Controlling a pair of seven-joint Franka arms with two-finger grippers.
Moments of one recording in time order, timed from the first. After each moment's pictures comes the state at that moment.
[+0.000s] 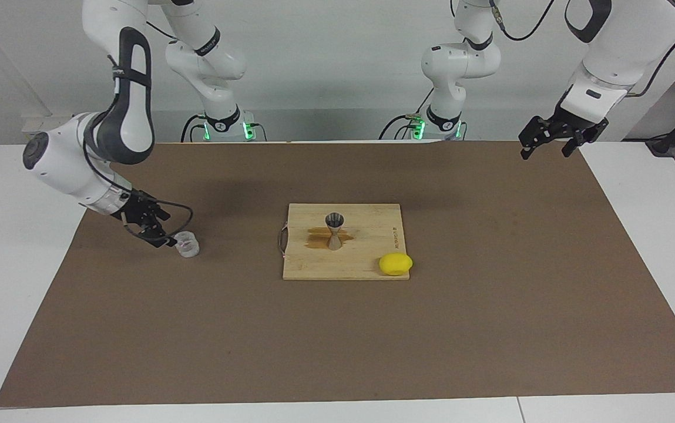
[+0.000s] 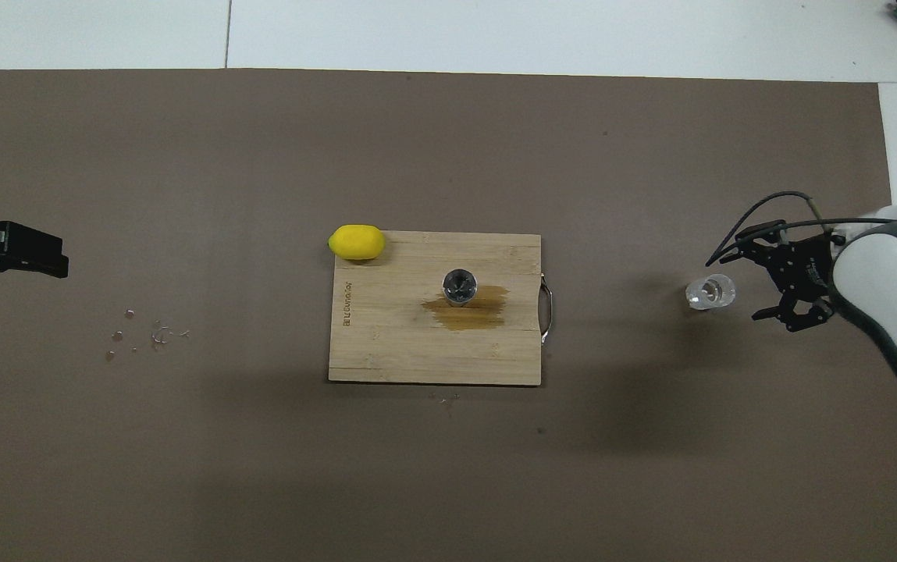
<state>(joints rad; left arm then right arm) 0.00 -0.03 -0.04 -1.61 -0.01 1.53 -0.04 -0.16 0.16 0.02 -2.00 0.29 2.01 0.73</state>
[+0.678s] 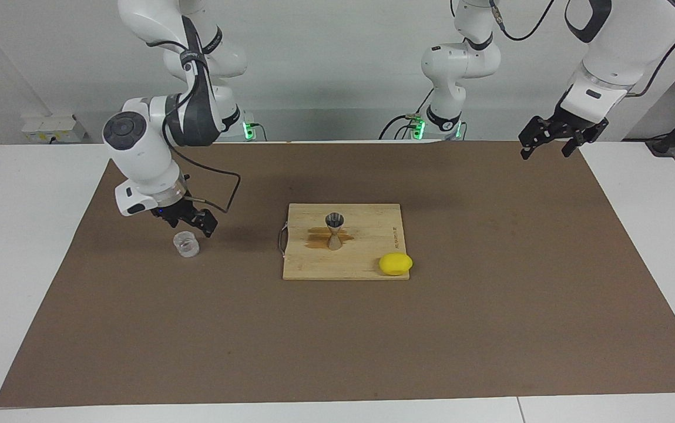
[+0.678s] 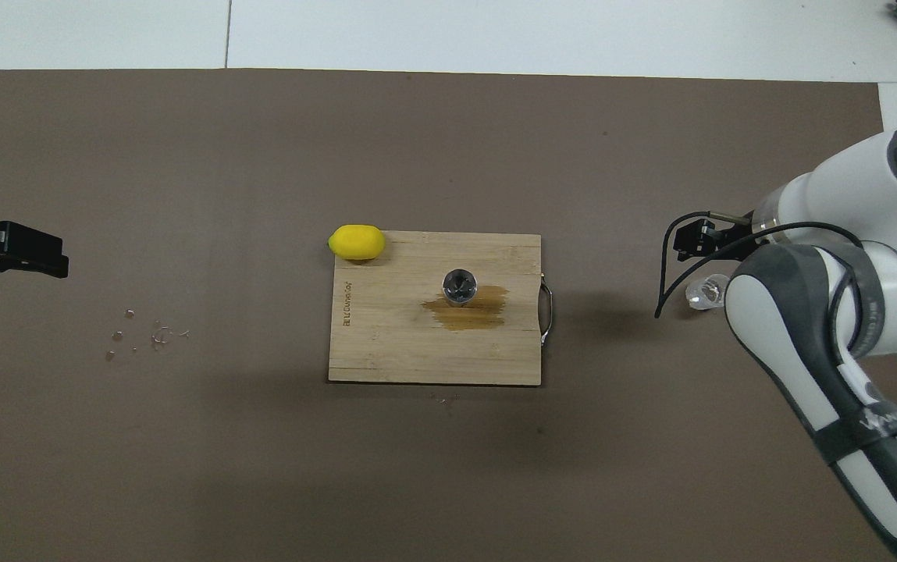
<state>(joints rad) 0.00 -0.03 -0.04 -1.61 -0.01 1.53 -0.04 0.03 0.11 0.03 -1.89 -0.02 1.98 0.35</state>
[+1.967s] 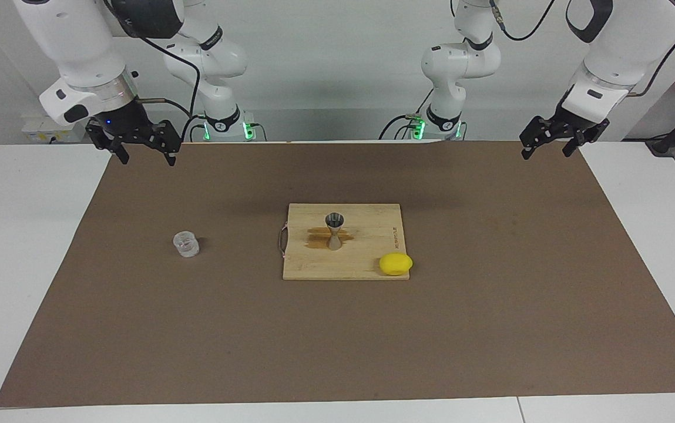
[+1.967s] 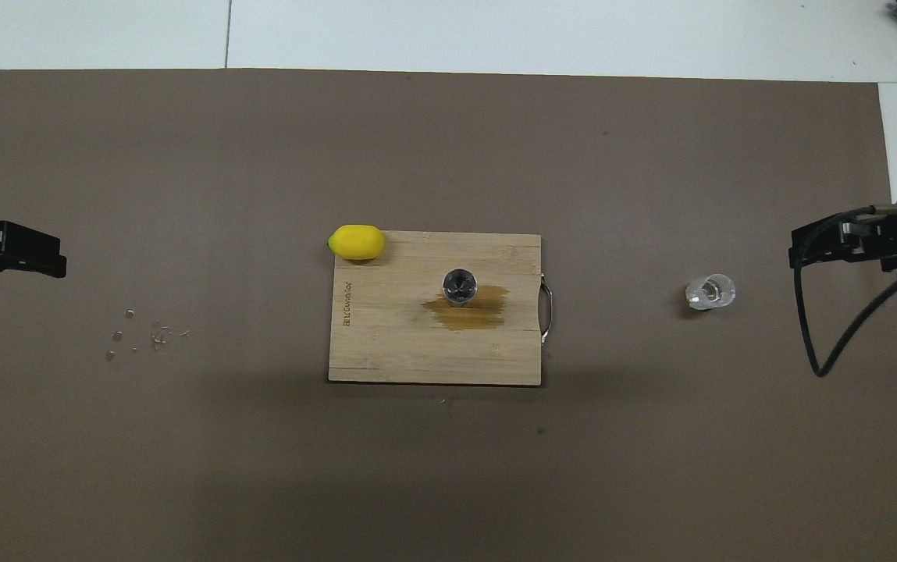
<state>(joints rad) 0.00 -0.03 -0.04 -1.61 -0.01 1.53 -0.04 0.02 0.01 0.01 -1.56 -0.03 1.52 0.09</state>
